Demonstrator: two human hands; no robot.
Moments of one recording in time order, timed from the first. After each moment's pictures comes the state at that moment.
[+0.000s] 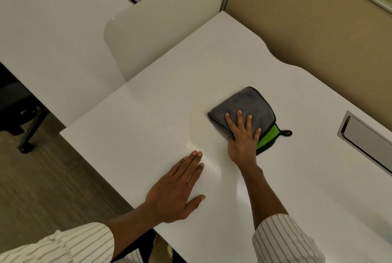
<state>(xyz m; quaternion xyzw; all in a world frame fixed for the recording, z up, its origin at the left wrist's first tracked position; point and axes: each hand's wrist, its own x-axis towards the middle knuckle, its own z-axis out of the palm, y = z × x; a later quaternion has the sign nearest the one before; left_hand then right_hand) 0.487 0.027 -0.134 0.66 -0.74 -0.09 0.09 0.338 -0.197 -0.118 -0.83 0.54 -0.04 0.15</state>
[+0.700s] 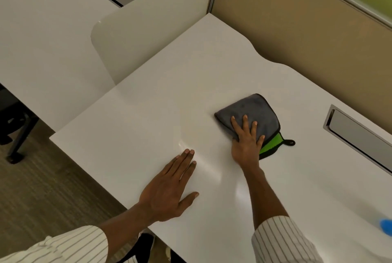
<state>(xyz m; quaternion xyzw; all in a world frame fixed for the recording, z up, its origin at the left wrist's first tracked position) 0.485 0.027 -0.139 0.66 -0.74 -0.09 0.11 0.303 -0.197 -0.114 -0.78 0.61 0.00 0.16</state>
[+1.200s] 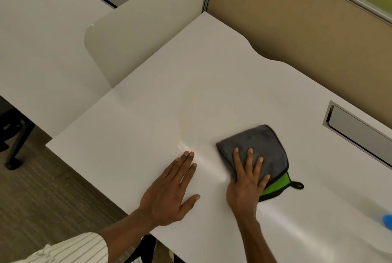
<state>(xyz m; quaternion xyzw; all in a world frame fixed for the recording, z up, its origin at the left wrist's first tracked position) 0.486 0.027 -0.138 0.66 -0.74 -0.10 0.11 0.274 -0.083 -0.120 -0.73 0.67 -0.04 0.11</state>
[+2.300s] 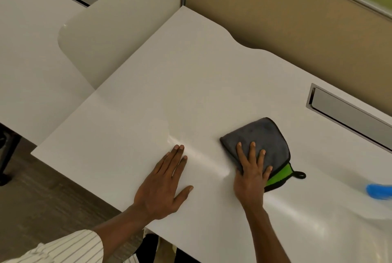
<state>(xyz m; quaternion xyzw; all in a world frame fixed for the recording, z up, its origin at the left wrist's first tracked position) 0.485 0.027 -0.139 0.65 -0.74 -0.09 0.11 0.236 -0.081 -0.112 -0.71 0.70 -0.04 0.13</state>
